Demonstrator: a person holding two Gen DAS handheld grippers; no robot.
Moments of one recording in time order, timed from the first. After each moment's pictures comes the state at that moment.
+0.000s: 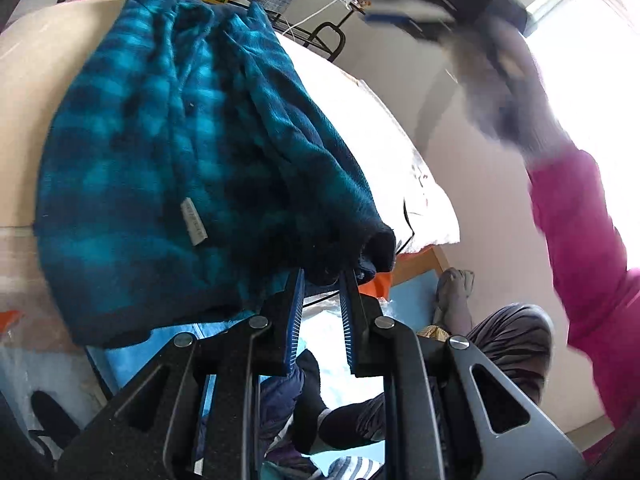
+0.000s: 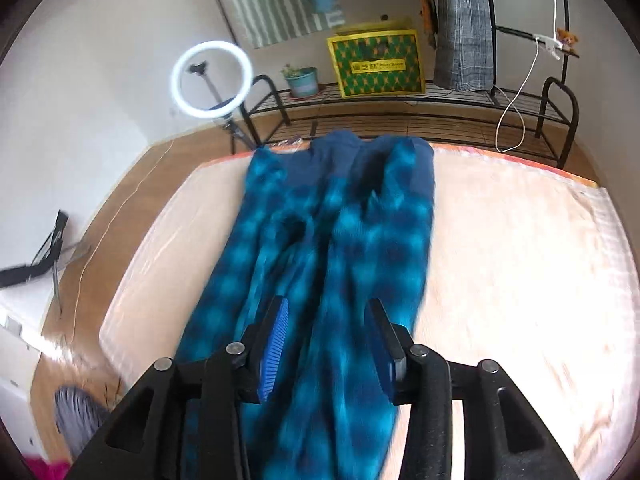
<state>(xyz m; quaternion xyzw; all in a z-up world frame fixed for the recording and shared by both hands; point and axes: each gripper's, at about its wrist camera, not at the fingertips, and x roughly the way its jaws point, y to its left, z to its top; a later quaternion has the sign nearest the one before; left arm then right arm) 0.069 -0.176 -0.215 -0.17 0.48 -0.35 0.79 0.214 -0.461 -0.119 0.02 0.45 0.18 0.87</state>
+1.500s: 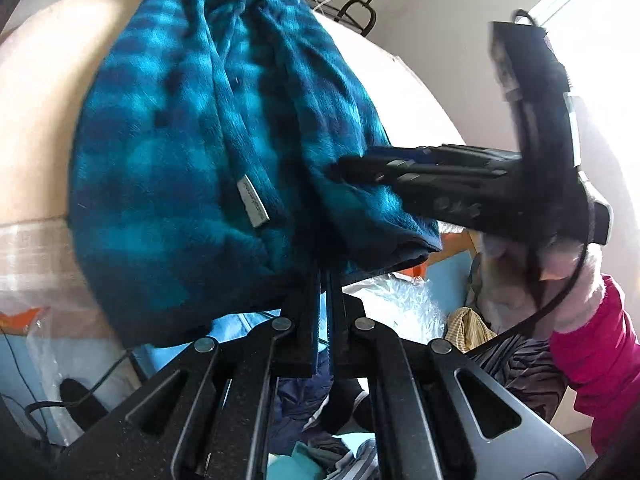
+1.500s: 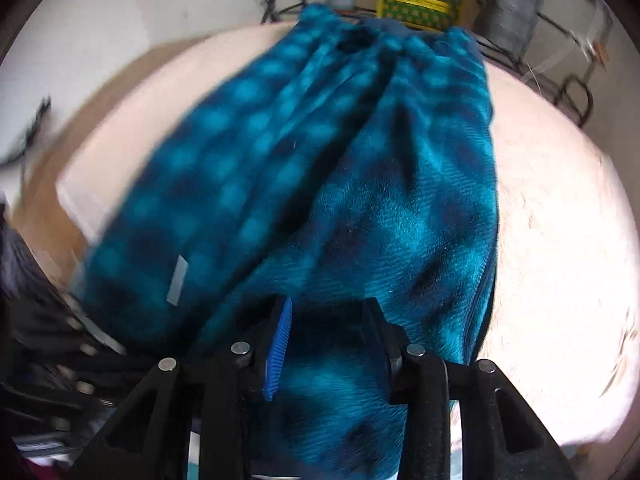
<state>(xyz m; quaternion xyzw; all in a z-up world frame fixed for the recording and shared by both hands) 0.092 -0.177 -0.237 -0.12 0.52 -0.30 0.79 0.088 -0.386 -0.243 -0.10 0.51 0.16 0.84</state>
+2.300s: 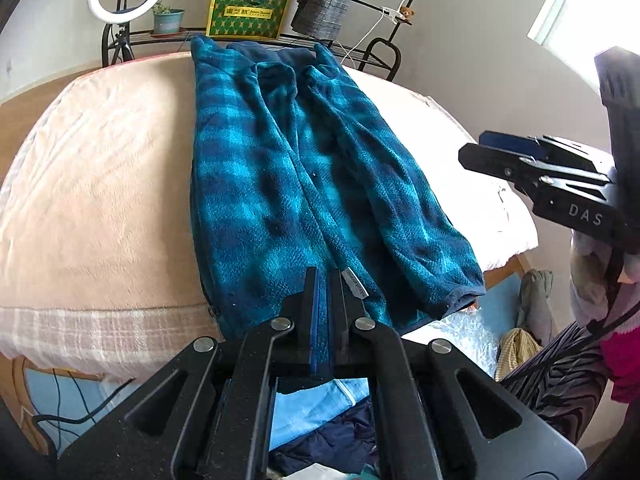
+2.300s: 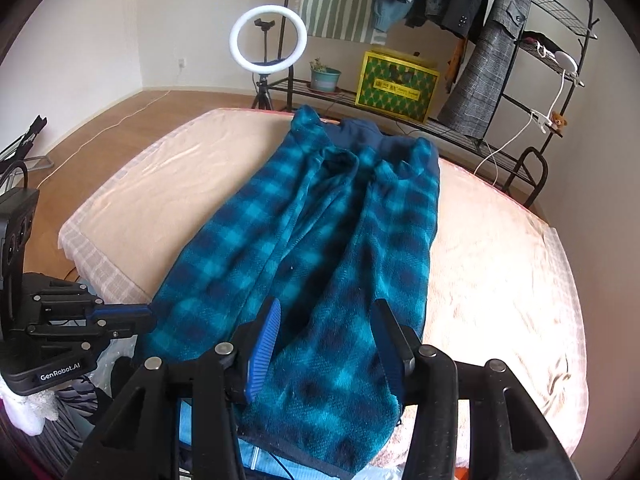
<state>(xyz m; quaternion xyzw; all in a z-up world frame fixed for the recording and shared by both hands) 0.112 -0.120 -0.191 -0.05 0.46 -0.24 0.86 0.074 -0.356 -0.155 -0.14 0.40 0.13 0.89</state>
